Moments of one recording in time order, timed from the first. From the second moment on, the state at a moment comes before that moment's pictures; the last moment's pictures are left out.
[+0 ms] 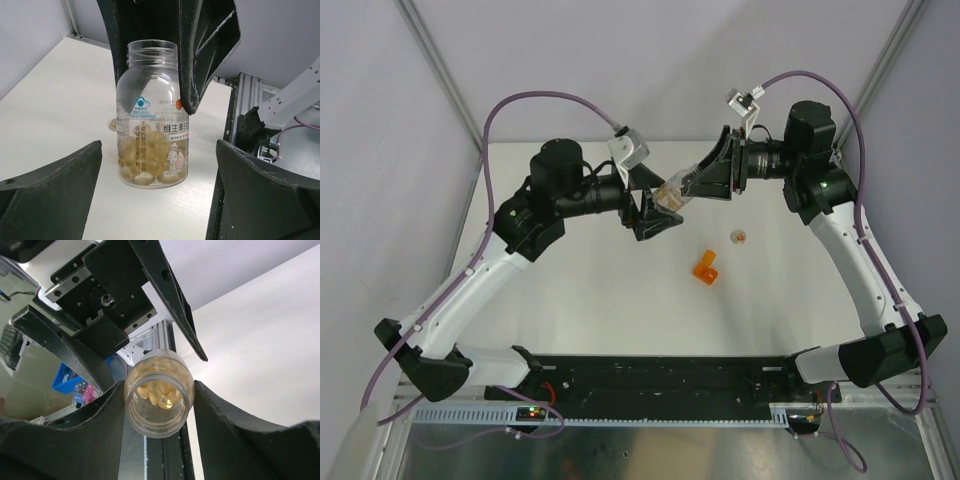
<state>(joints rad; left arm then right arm) -0.72 1.28 1.53 -0.40 0.57 -0.02 0.34 1.38 1.59 -0.31 -1.18 0.43</state>
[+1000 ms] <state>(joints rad) -0.79 1.33 1.57 -0.40 0.36 0.04 0.29 1.38 1.45 0.10 -1.26 0.81</state>
